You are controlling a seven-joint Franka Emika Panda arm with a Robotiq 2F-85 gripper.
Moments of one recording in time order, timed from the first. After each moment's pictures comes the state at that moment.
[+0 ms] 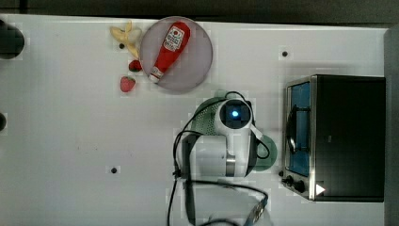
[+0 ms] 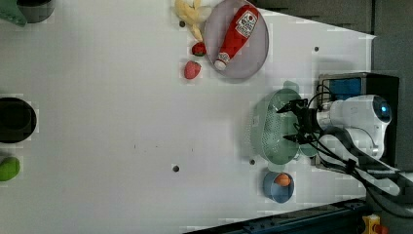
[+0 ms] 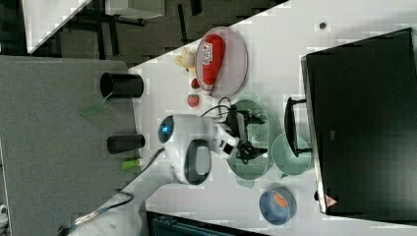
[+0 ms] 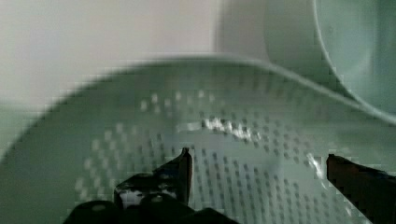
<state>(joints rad) -0.15 0.36 0.01 -2.34 -0.16 0.98 0.60</state>
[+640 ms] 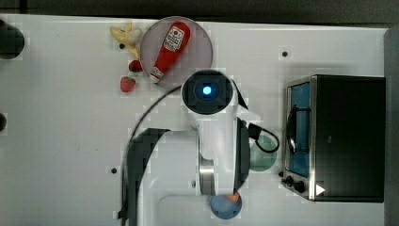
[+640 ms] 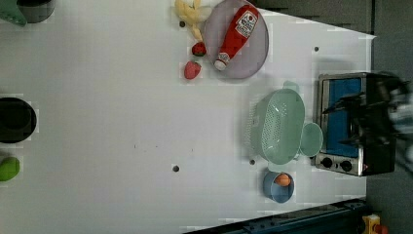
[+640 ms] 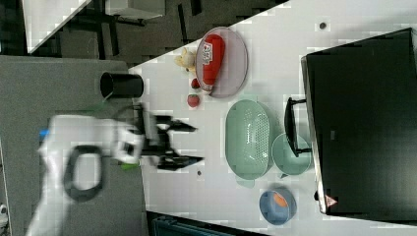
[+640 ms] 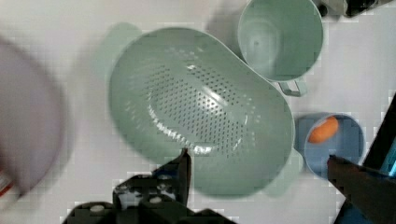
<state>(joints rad) -0.11 -0.06 0.10 -2.12 -0.09 0.30 0.37</state>
